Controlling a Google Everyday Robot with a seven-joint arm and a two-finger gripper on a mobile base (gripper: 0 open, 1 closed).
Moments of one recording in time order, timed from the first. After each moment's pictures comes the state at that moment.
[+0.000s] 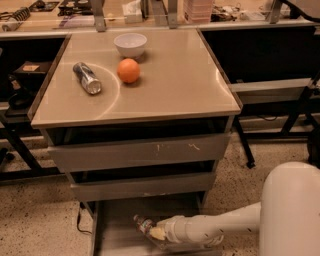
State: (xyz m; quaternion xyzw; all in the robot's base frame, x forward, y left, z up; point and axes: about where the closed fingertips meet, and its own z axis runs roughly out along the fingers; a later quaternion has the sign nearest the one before) arm 0.465 0.006 0.294 -0.29 0.88 0.26 0.26
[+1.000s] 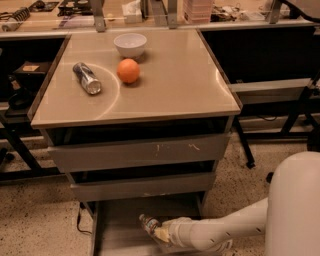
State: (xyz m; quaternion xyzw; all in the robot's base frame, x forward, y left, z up) arm 0.444 -0.017 0.343 -0.27 0.90 0.22 0.27
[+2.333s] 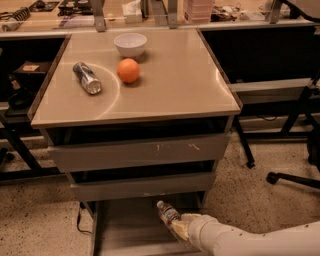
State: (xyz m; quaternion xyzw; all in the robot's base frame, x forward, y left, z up) arm 0.419 -0.080 0.478 -0.22 0.90 0.16 0.34
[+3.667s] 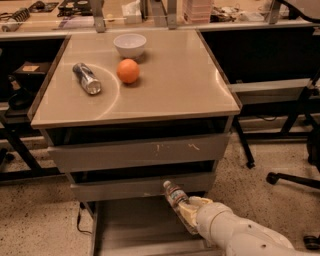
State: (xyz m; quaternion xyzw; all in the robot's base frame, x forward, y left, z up) arm 0.428 -0.096 0.590 -0.19 0.88 0.13 0.41
